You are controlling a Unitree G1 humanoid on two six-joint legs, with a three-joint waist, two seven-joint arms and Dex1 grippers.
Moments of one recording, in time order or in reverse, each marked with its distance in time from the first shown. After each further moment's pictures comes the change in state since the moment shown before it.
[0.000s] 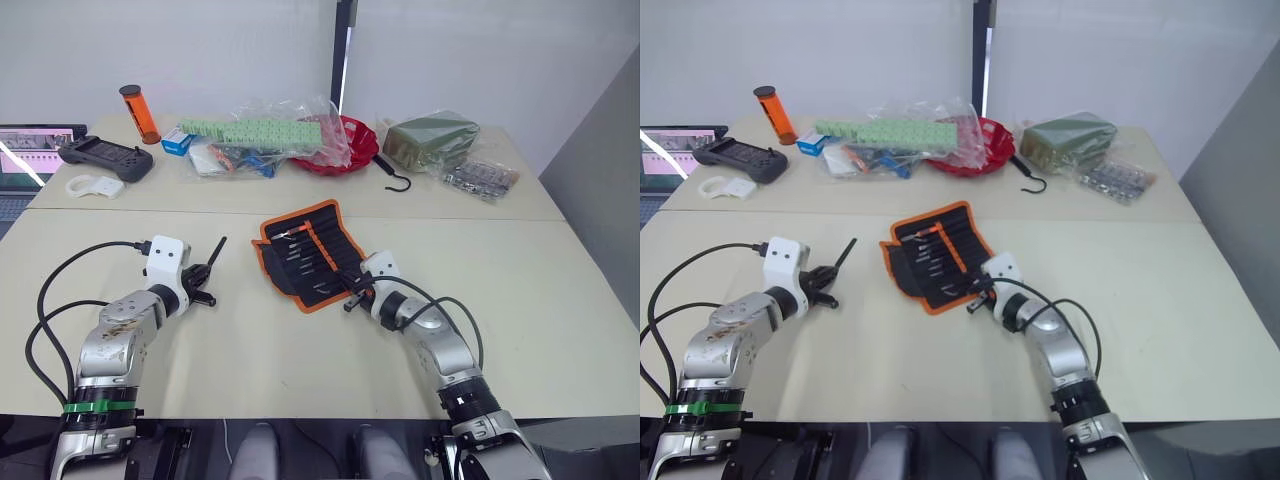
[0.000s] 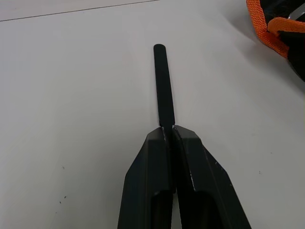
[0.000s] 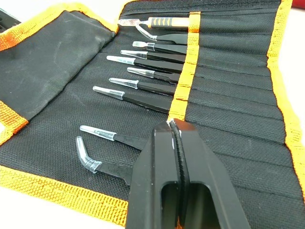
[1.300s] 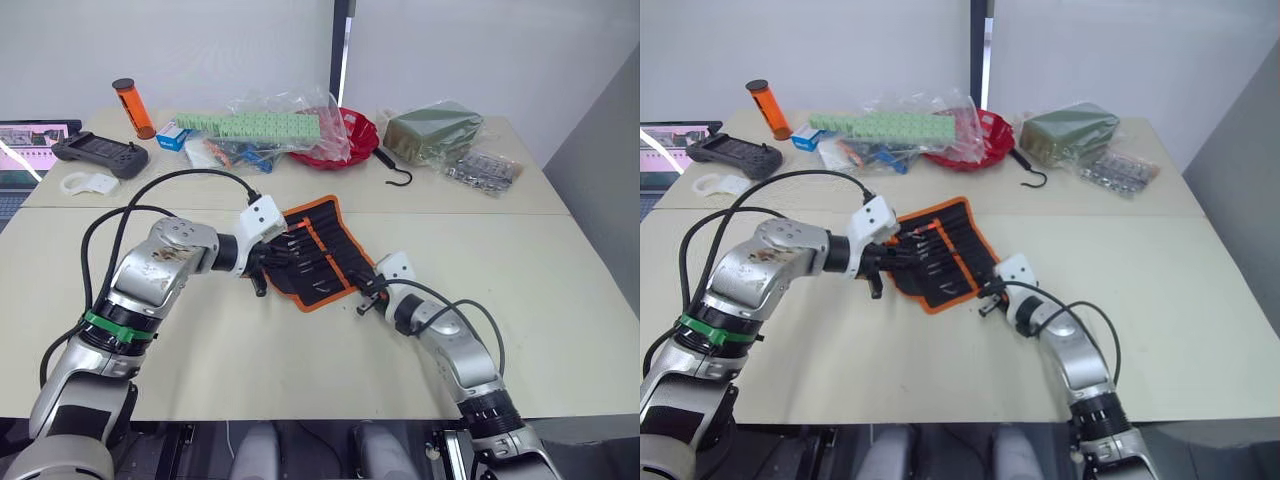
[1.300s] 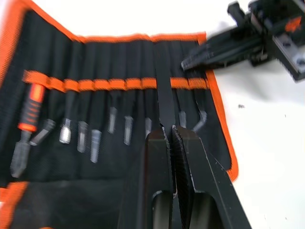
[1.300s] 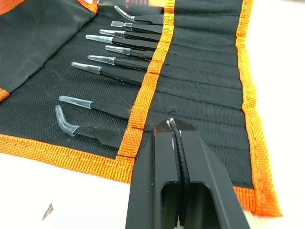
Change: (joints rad) left arm -0.451 0.166 -0.489 -0.067 -0.011 0.186 -0.549; right arm 0.093 -0.072 -0.013 -0.212 0.001 0.131 -0.041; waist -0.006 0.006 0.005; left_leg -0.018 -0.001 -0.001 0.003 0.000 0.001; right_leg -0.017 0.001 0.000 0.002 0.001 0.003
